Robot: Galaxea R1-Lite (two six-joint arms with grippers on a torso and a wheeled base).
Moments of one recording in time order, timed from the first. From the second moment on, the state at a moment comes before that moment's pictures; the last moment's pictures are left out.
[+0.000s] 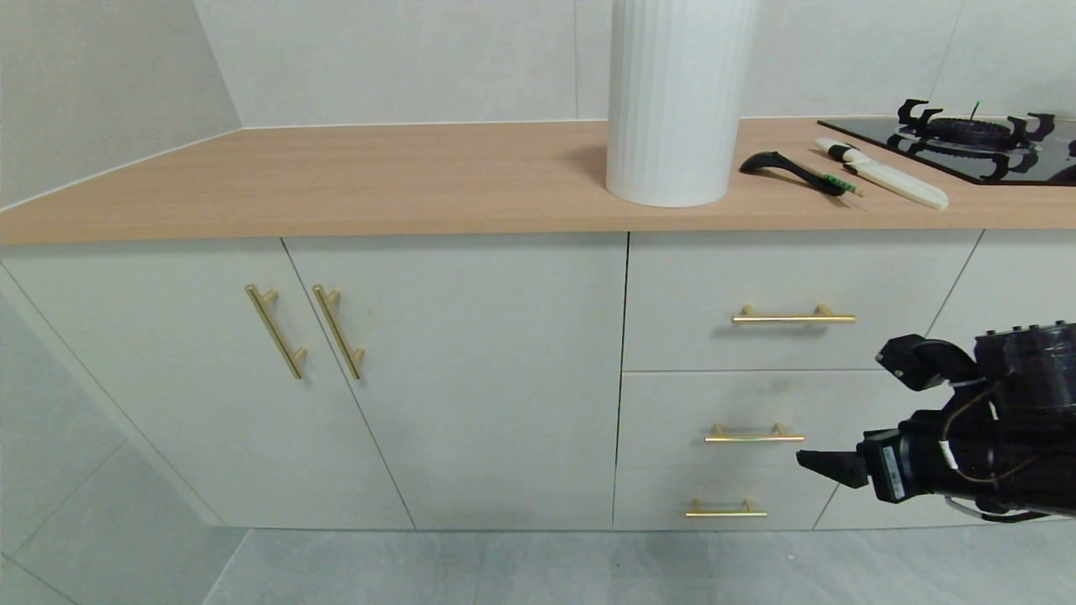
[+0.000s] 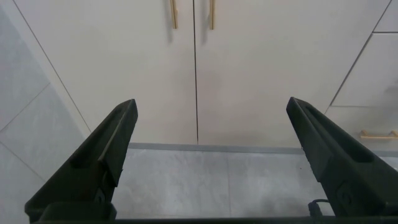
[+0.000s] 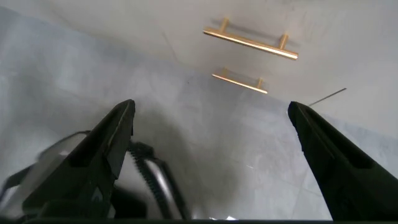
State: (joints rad) left arm -0.01 0.00 0.00 0.00 0.04 0.00; right arm 0.21 1.59 -0.57 -0.36 0.13 -0.04
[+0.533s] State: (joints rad) left arm -0.01 0.00 0.00 0.00 0.04 0.00; right arm 0.20 1.88 -0.51 -0.79 0.00 -0.04
